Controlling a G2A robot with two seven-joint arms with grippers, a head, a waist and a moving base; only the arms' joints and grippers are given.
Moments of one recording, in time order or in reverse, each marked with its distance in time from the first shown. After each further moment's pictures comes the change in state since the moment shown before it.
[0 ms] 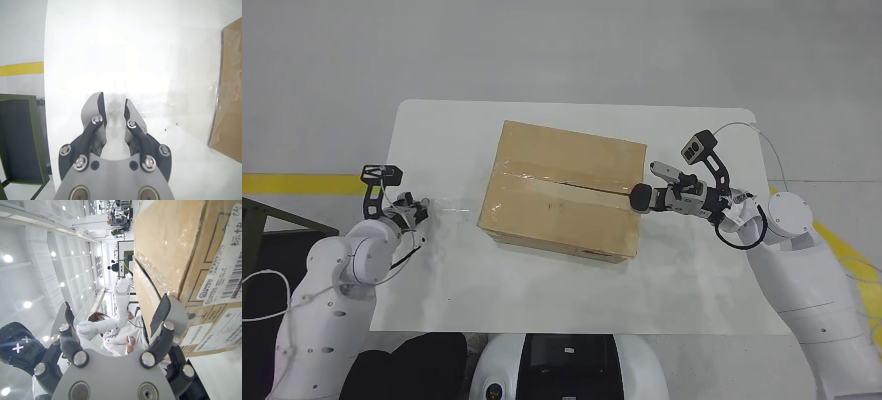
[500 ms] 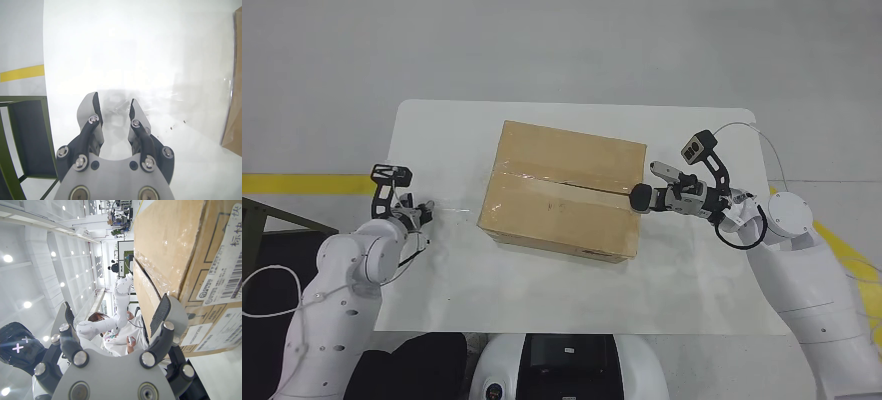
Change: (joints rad) left arm -0.019 -0.003 0.045 -0.003 0.093 -0.002 -0.044; right arm 0.000 0.000 0.000 0.000 0.000 0.000 0.000
